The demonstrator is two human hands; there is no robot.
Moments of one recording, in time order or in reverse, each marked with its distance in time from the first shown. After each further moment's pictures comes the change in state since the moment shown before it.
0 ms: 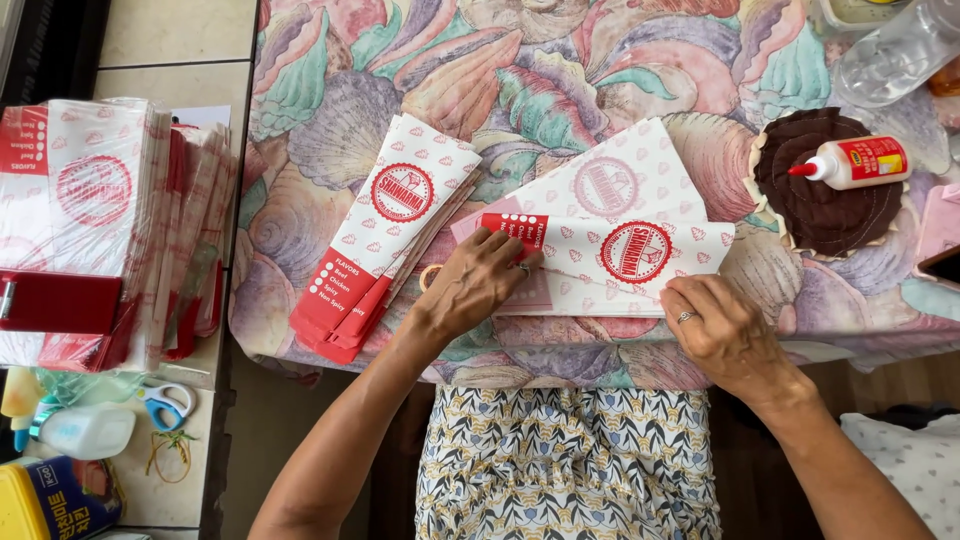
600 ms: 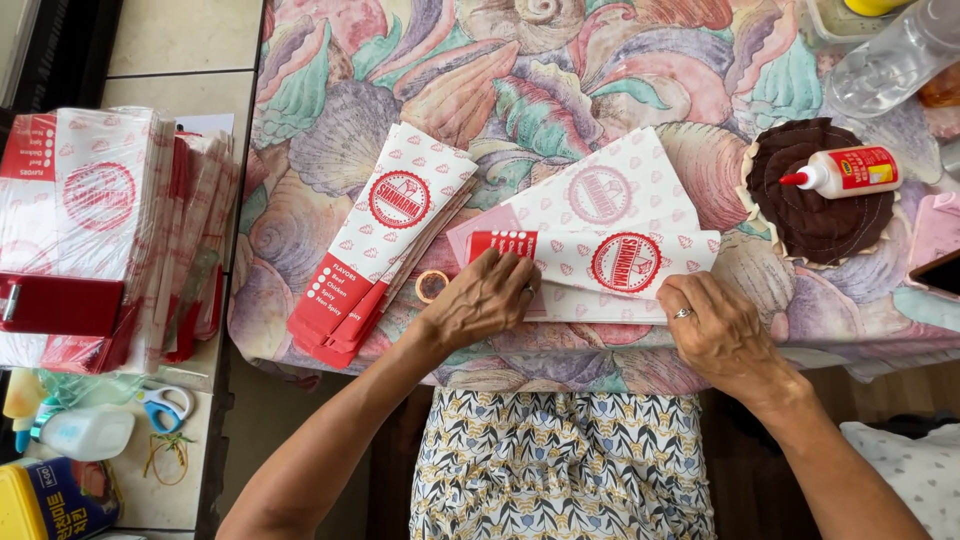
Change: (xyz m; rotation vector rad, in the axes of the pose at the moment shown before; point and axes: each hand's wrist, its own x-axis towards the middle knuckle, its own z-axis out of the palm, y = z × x) left_hand 0.005 0.014 -0.002 0.143 -0.086 0.162; right_hand -0.026 0.019 0.036 0.059 0.048 0.043
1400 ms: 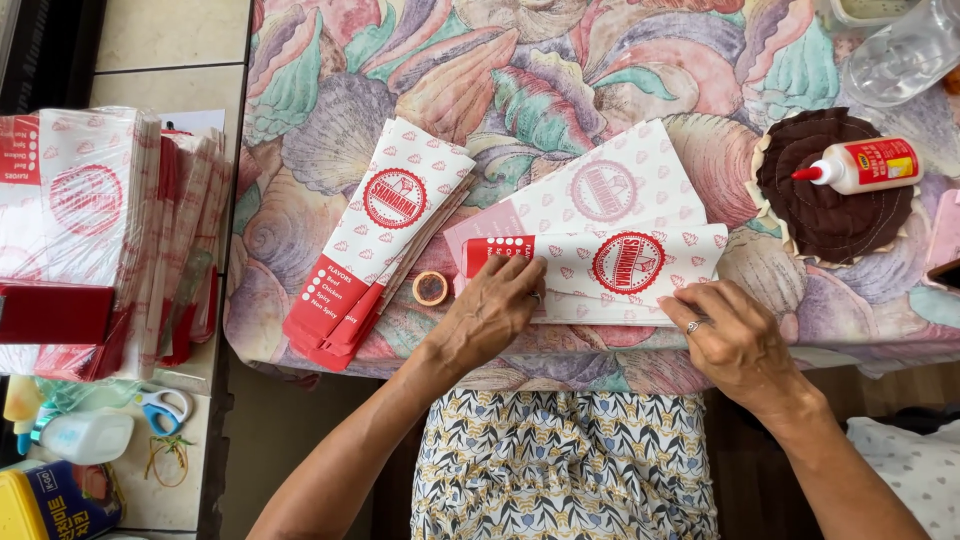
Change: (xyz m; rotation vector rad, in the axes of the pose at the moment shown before) left_hand 0.007 0.019 -0.016 -0.246 -0.203 -0.187; right_hand 0.009 -0.009 -0.027 0.103 -0.022 0.046
